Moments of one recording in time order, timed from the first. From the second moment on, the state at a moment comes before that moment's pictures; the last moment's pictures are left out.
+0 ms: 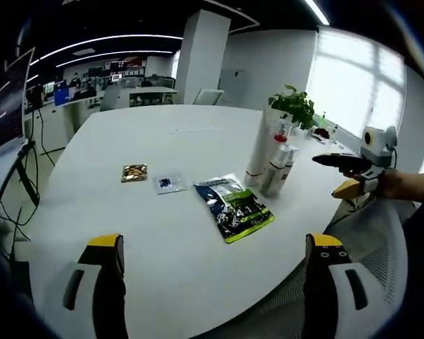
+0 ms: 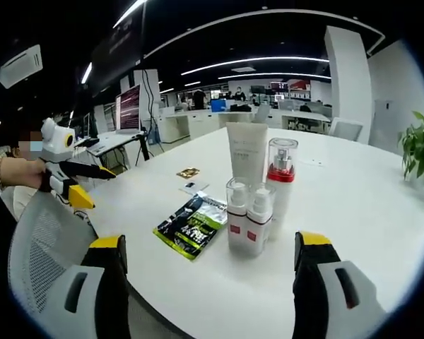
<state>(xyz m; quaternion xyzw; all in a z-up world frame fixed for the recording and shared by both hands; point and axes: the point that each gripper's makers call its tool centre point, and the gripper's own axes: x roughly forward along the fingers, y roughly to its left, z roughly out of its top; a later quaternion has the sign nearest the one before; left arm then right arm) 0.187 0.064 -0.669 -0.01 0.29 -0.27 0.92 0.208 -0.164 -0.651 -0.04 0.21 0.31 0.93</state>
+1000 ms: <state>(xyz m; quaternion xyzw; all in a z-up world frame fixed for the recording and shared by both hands) 0.219 0.057 -0.676 -0.01 0.32 -0.26 0.91 0.208 -0.165 -0.649 -0.04 0.21 0.31 0.93</state>
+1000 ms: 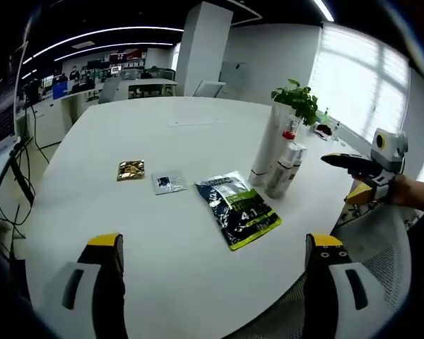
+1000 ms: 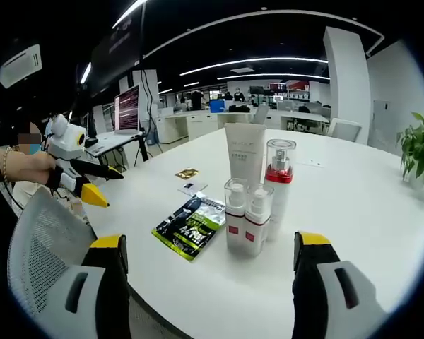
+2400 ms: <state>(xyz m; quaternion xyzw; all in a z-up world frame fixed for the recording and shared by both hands) 0.354 0.060 -0.742 0.01 0.41 -0.16 0.90 0.214 -0.172 -0.662 -0.04 0.23 0.29 0.93</state>
